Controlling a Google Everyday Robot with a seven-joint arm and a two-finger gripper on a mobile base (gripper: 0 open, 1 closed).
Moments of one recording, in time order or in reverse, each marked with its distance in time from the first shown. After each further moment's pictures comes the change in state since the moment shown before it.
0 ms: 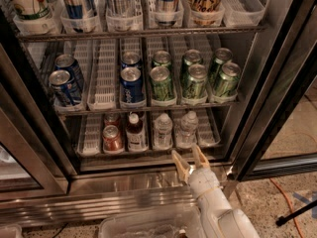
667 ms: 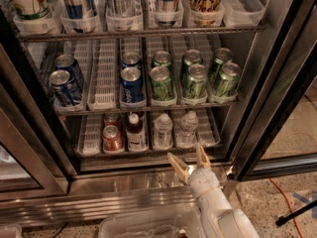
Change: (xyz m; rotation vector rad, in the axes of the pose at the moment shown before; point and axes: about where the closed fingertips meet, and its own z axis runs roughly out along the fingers) arm 0.000 0.000 0.000 0.000 0.000 0.000
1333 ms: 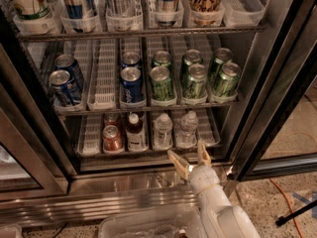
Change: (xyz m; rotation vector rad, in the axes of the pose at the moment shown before) arm 0.000 -0.007 0.008 0.015 -0.002 -0.007
